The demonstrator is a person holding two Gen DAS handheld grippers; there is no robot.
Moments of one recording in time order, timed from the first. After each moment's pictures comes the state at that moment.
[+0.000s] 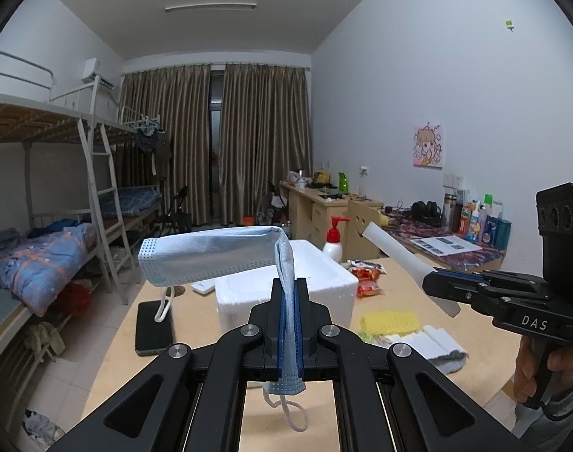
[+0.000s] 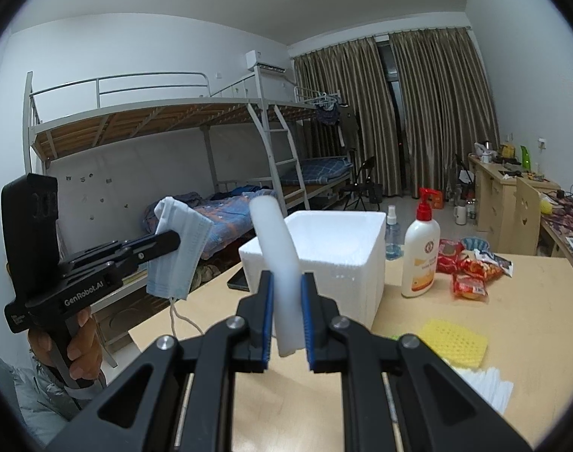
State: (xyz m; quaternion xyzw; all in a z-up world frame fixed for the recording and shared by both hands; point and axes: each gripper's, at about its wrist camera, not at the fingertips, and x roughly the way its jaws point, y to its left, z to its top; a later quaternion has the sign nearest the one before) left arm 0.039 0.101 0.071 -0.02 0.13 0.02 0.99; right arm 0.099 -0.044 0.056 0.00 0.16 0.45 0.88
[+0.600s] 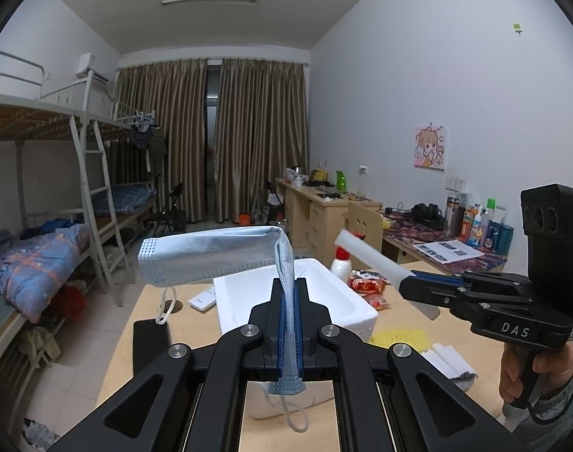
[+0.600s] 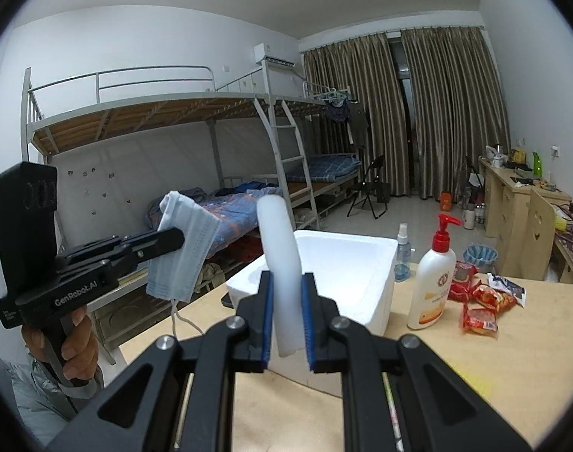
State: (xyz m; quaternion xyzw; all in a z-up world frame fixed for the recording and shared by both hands) left arm 0.088 0.129 0.096 -0.02 0.14 0.01 0.99; right arm 0.135 -0.006 0.081 -0.02 0.17 0.46 0.87
